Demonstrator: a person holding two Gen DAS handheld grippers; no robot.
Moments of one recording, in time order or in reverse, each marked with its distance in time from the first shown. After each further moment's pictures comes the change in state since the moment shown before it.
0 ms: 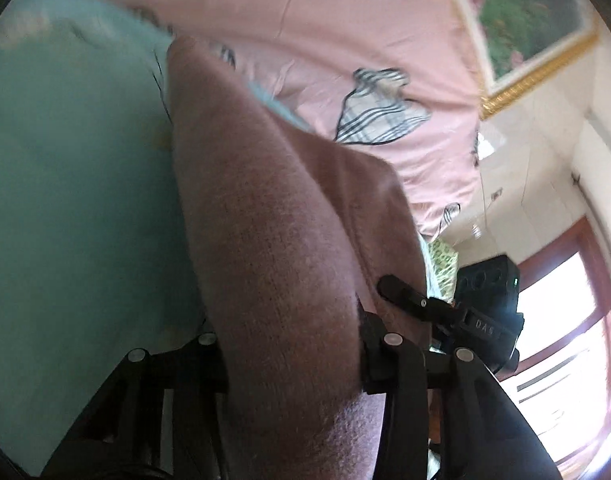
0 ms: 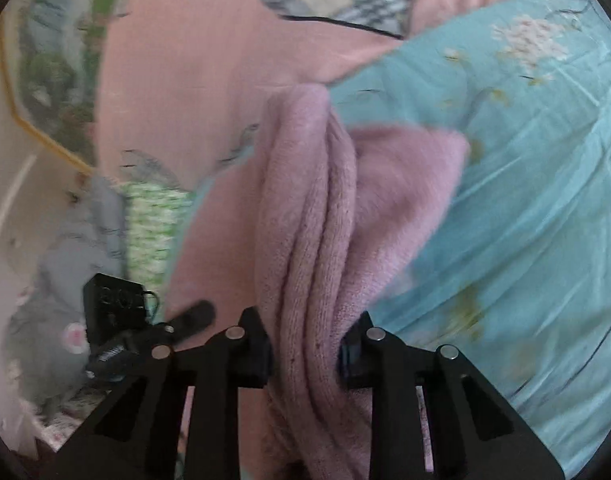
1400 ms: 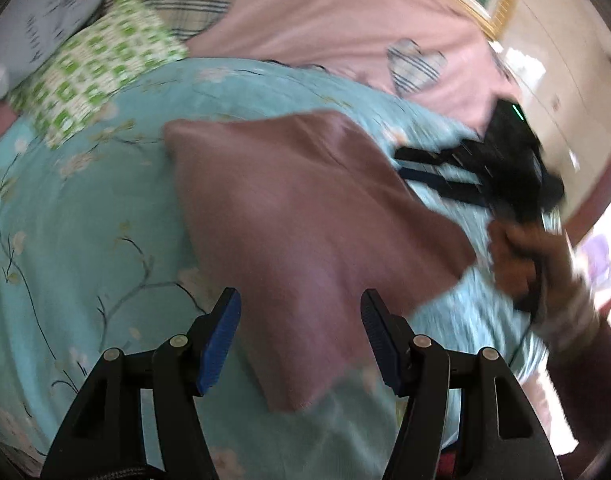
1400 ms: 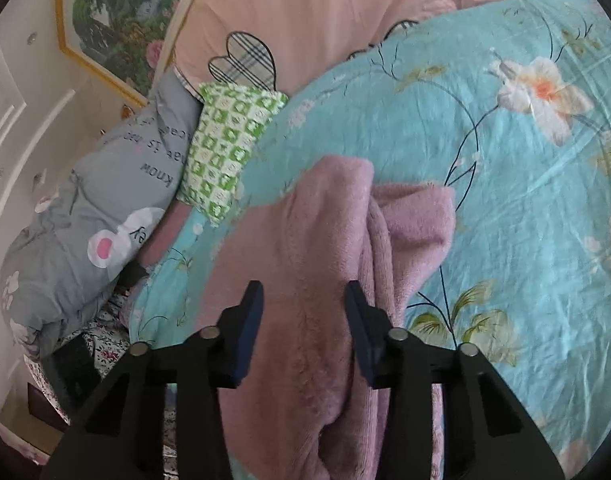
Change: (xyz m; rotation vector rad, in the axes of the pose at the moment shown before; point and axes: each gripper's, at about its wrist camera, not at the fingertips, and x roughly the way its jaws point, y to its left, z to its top) left arm -0.230 -0.001 -0.203 0.297 -0.015 0.479; right arm 0.053 0.138 -0.145 -0.107 0.104 0.048
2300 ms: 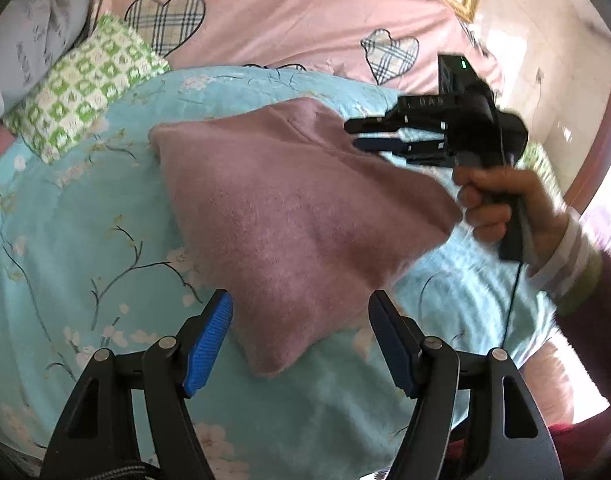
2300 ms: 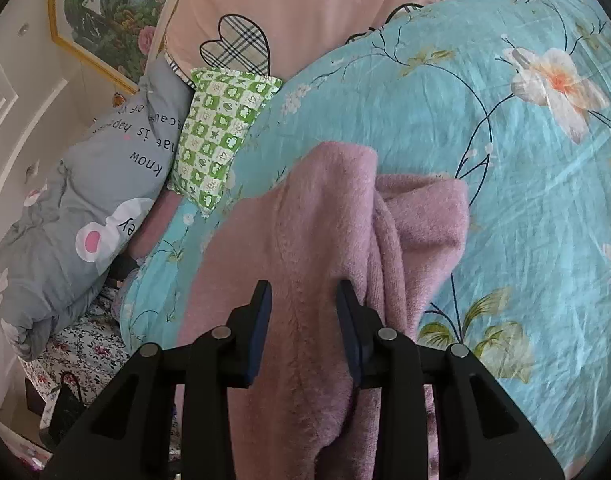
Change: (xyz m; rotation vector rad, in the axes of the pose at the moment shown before) left arm 0.001 -0.011 -0.025 0.046 -0.034 -0.002; right arm 0.018 -0.001 0.006 -0.018 0.030 -0.004
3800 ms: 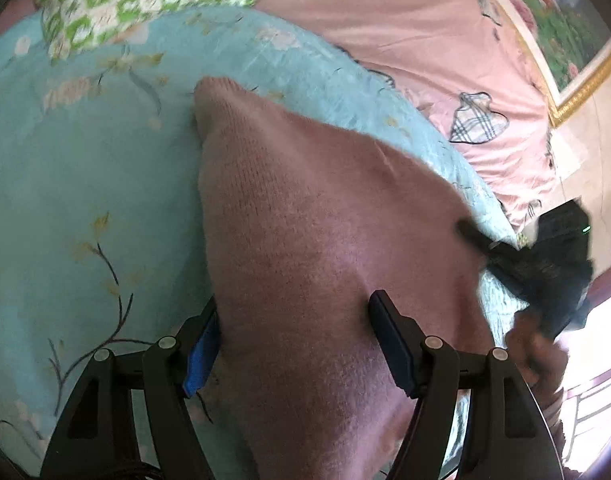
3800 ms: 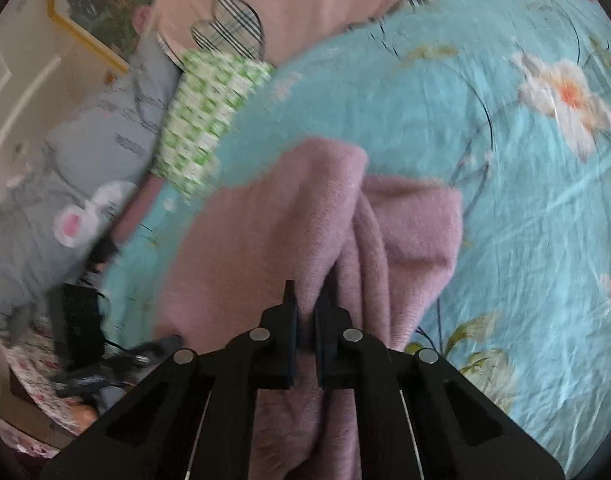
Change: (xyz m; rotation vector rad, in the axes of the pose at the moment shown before) left arm 0.073 0.082 0.077 -0.422 0.079 -0.087; right arm -0.005 0.005 0.021 -0.059 -0.007 -0.023
